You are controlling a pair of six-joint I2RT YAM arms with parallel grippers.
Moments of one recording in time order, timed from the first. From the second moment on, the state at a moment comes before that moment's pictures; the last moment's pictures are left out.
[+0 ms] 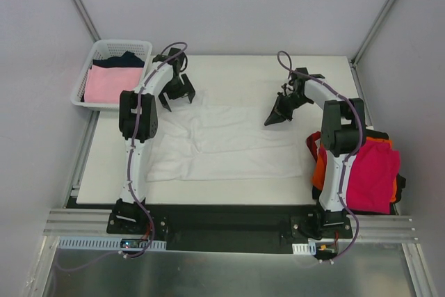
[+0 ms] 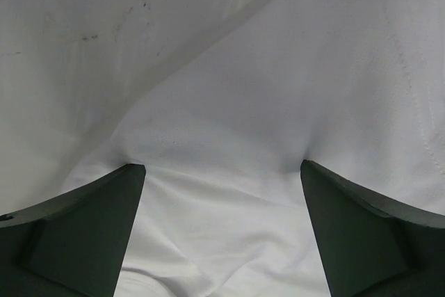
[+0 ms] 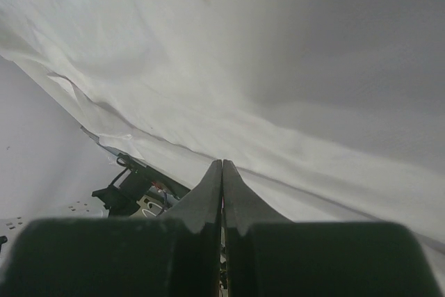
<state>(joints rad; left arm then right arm) -0.21 2.43 2.16 -1.09 -0.06 -0.66 0.15 2.13 1.61 -0.91 -0.61 0.48</state>
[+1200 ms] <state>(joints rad) -0.20 2.46 2.28 -0.96 0.11 -0.59 0.16 2.19 1.59 -0.92 -0.62 0.46</state>
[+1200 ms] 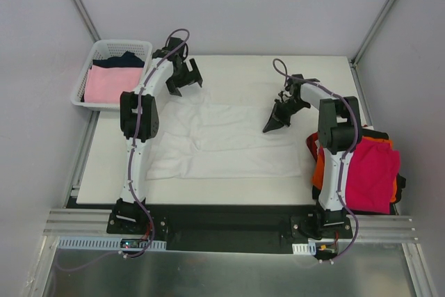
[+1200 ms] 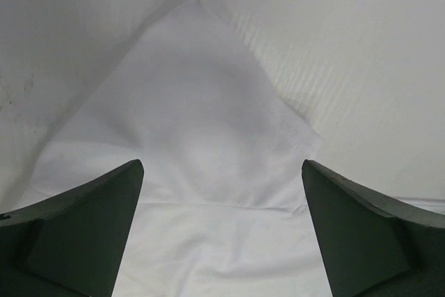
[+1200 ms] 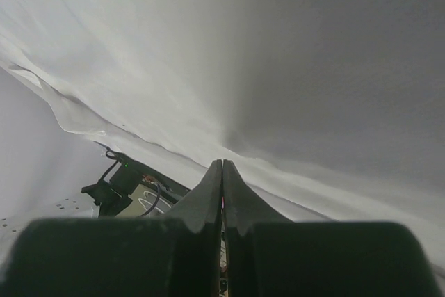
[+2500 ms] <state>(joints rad) -0.12 2.49 2.20 -0.64 0.18 -0.56 0.26 2.04 1.39 -0.89 -0.56 0.45</state>
